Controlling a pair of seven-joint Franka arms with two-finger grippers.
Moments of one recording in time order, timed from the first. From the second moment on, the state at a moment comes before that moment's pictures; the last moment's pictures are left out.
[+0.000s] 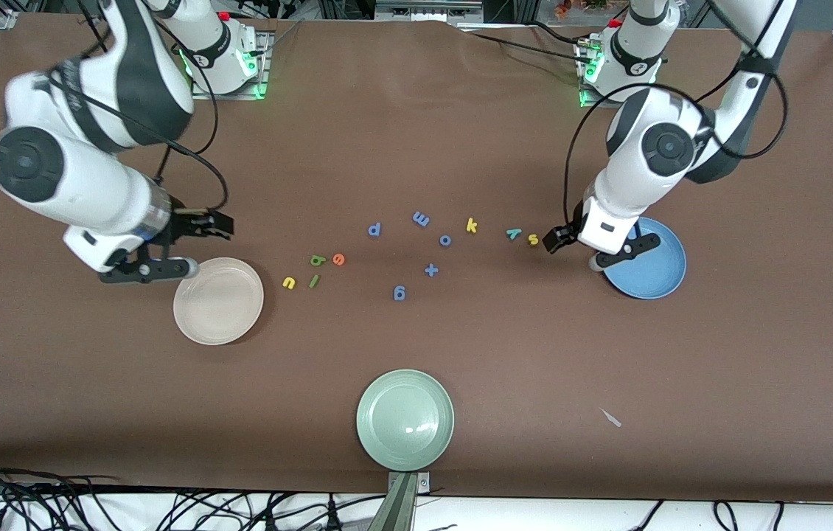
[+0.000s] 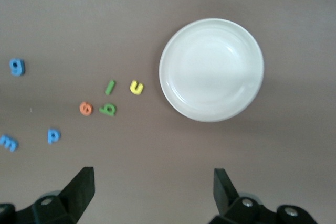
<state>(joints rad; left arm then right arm) 0.02 0.24 -0.40 -2.12 -0.02 2.35 -0.79 0.25 0.32 0.04 -1.59 0.03 1.77 0.21</state>
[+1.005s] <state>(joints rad) -0.02 0.40 -0.40 -2.16 0.07 2.49 -0.90 0.34 0.55 0.04 -1.78 0.03 2.21 0.55</state>
